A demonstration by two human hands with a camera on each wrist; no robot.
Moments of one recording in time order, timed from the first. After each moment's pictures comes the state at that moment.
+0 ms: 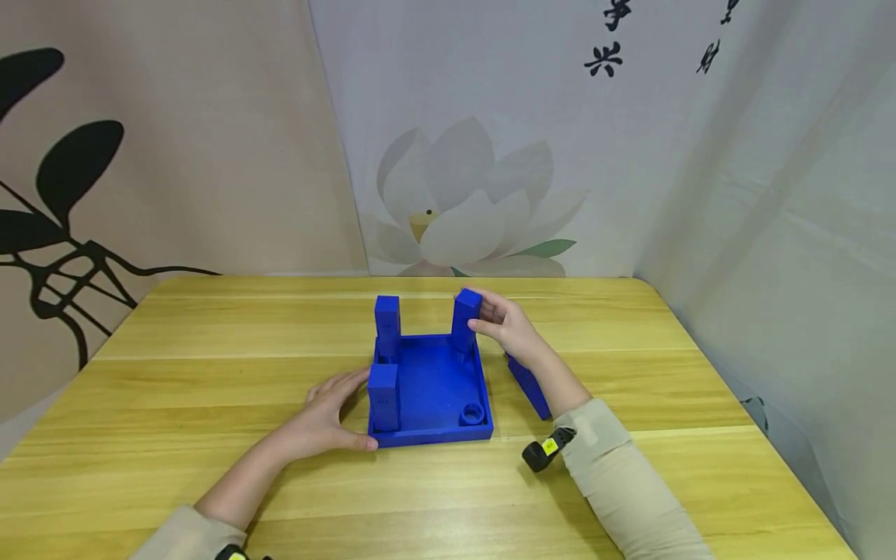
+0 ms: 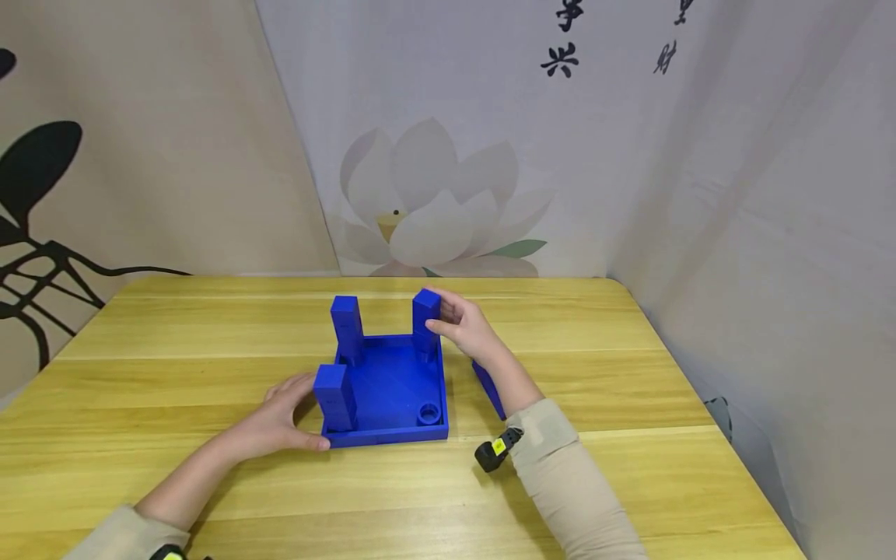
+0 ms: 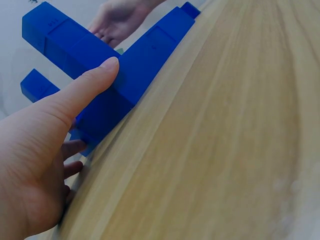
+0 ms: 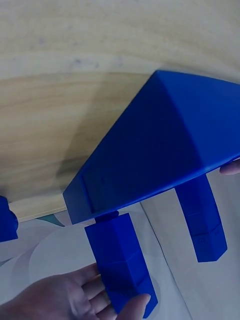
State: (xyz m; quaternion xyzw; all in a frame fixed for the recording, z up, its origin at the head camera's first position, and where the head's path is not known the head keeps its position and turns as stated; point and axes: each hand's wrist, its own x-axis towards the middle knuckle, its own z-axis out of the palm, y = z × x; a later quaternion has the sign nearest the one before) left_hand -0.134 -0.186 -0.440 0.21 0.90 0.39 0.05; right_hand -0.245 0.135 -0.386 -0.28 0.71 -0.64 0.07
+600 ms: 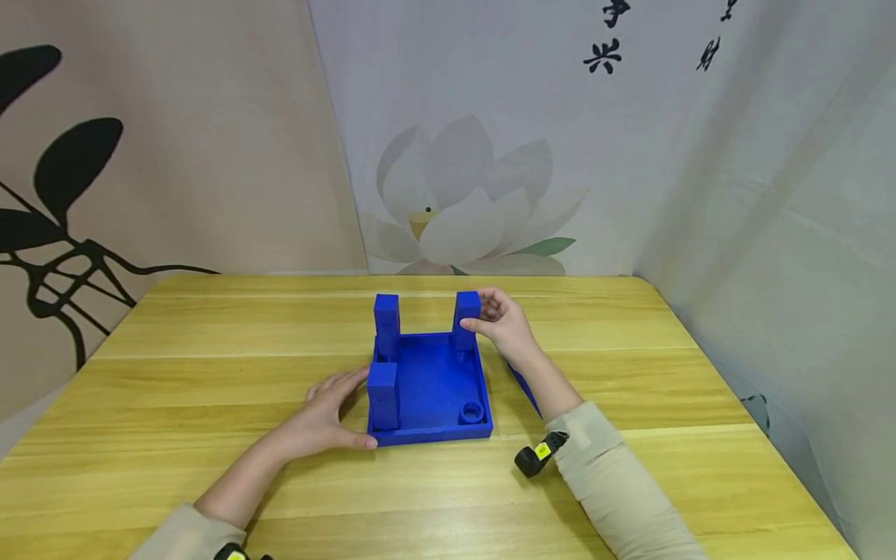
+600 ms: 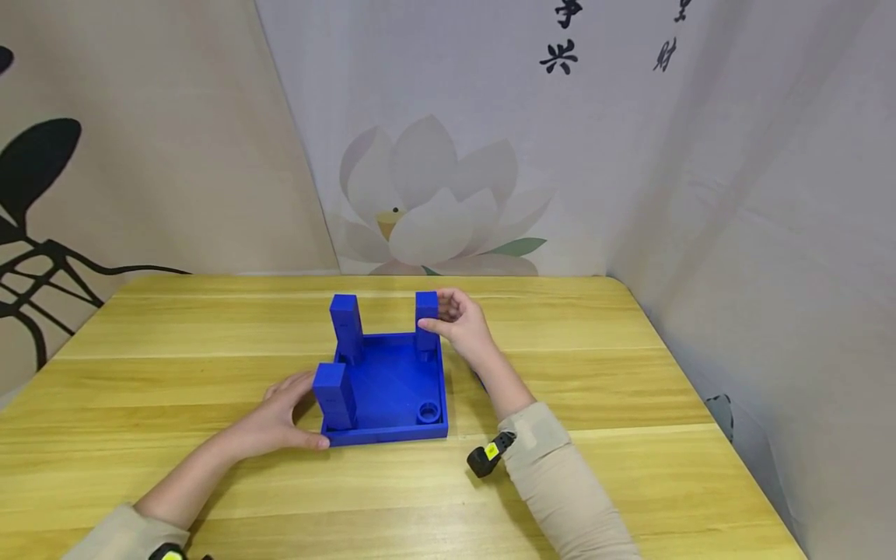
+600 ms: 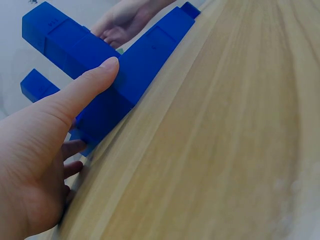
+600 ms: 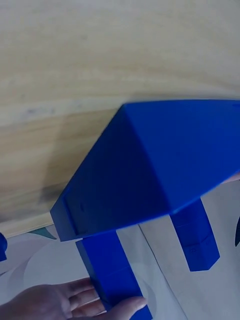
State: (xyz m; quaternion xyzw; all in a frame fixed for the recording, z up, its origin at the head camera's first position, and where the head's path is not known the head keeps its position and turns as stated) left_hand -0.135 -0.185 -0.442 0.21 0.90 0.39 0.05; right_hand -0.243 0.125 -0.396 -0.17 0.72 -0.67 -0.02
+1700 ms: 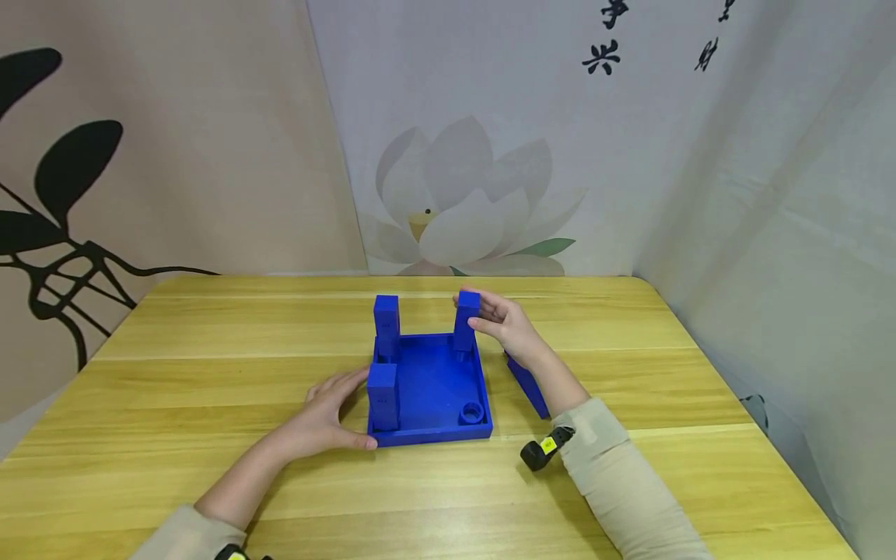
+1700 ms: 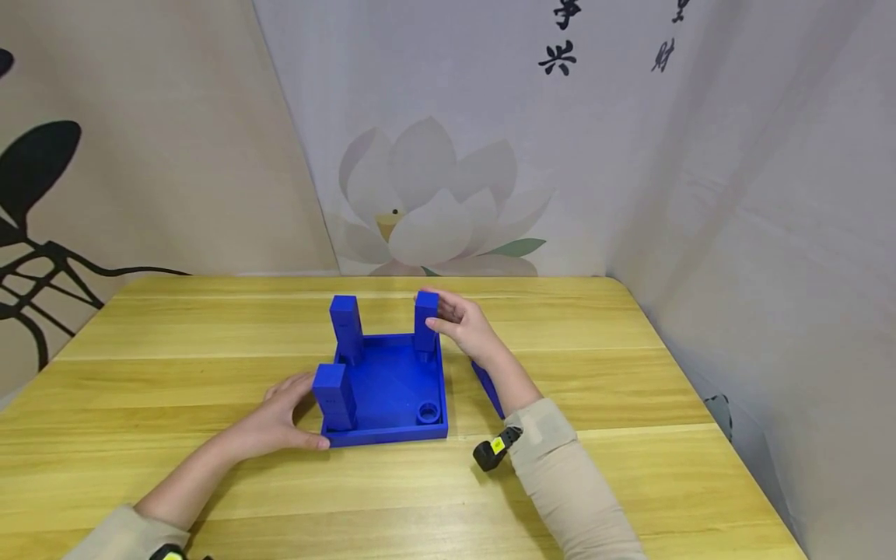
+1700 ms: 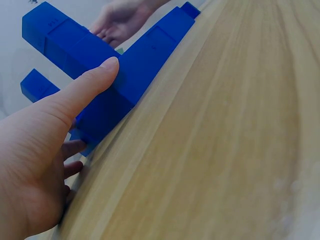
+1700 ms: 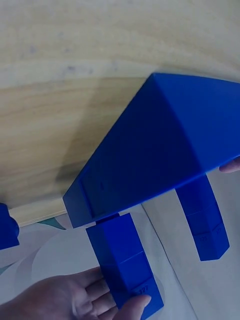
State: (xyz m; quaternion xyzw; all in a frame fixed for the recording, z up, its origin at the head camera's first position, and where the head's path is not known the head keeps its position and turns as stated) left_hand -0.134 -0.186 -0.441 0.21 0.90 0.39 0.04; right_hand -0.248 0.136 -0.392 -0.29 0.69 -0.66 0.07
